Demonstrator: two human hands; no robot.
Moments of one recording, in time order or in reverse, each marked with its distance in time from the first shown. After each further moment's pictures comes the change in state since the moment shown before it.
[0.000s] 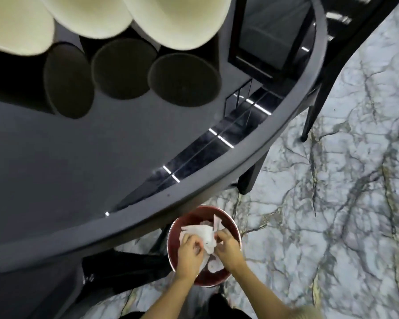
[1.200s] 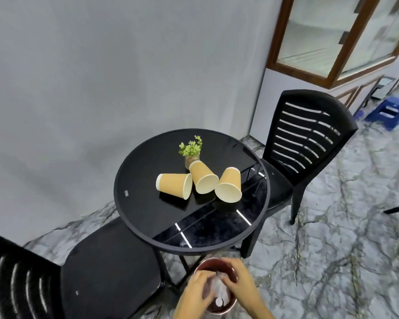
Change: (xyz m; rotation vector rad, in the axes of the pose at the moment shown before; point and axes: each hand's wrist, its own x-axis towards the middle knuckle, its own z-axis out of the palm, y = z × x) left_hand -0.242 0.194 -0.244 0.065 -0.080 0.329; right_hand -0.256 -0.287 -0.156 0.018 0.085 -0.357
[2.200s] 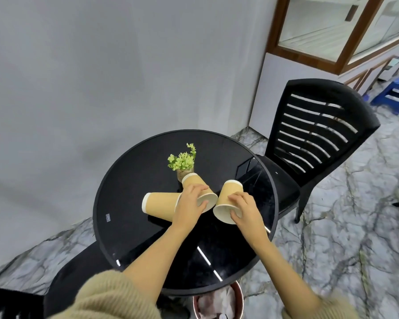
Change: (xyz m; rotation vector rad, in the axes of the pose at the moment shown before) left_hand 0.215 0.081 -0.145 0.129 0.331 0.124; right_hand 0.187 -0.069 -0.088 -0.295 0.267 -0.201
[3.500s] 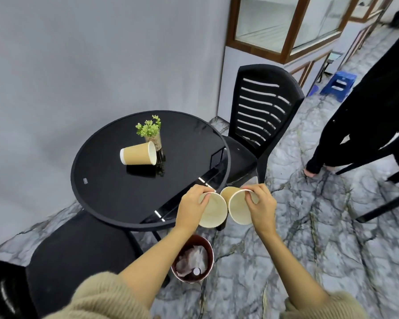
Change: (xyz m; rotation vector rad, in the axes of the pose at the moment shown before) left_hand -0.164 0.092 0.056 -0.314 -0.001 0.096; right_hand -0.173 0.018 -0.099 0.143 0.463 0.151
